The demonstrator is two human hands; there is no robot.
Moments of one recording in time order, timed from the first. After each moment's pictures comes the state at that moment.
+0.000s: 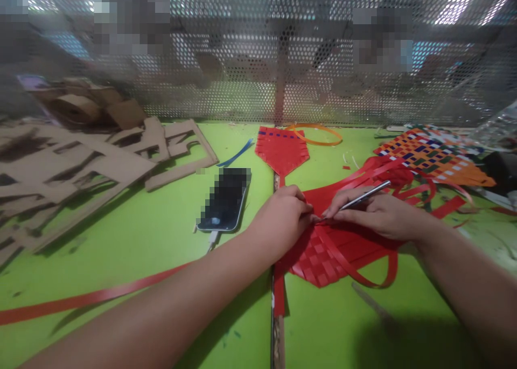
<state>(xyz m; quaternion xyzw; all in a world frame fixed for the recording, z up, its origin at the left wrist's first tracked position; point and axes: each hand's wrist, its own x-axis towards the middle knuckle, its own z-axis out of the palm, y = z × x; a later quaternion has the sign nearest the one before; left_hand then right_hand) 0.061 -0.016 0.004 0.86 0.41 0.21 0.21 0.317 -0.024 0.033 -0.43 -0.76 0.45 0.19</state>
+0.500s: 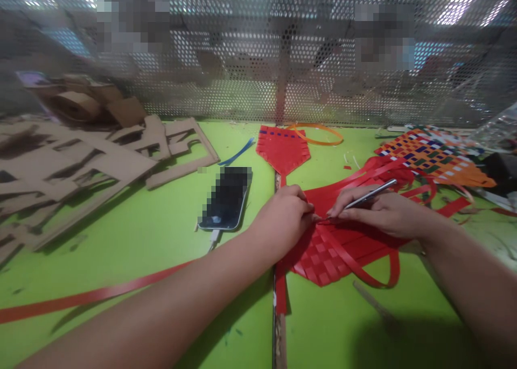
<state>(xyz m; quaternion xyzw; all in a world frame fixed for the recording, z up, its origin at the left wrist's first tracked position) 0.062 -0.017 0.005 0.86 0.41 0.20 0.22 0.323 -0.021 0.039 -0.43 -0.77 0.43 0.17</state>
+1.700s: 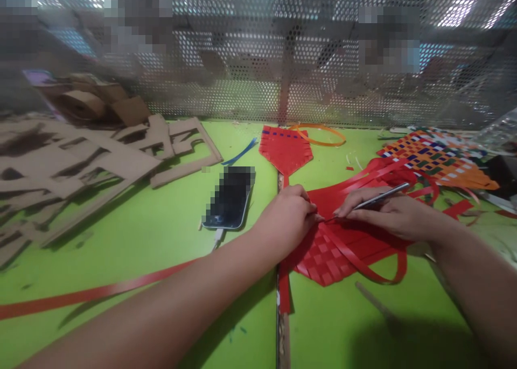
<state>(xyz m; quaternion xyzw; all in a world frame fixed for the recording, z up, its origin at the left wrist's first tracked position) 0.063 -0.018 0.005 0.86 0.40 0.21 0.22 0.337 -0.025 0.038 -0.44 -0.79 0.39 0.17</state>
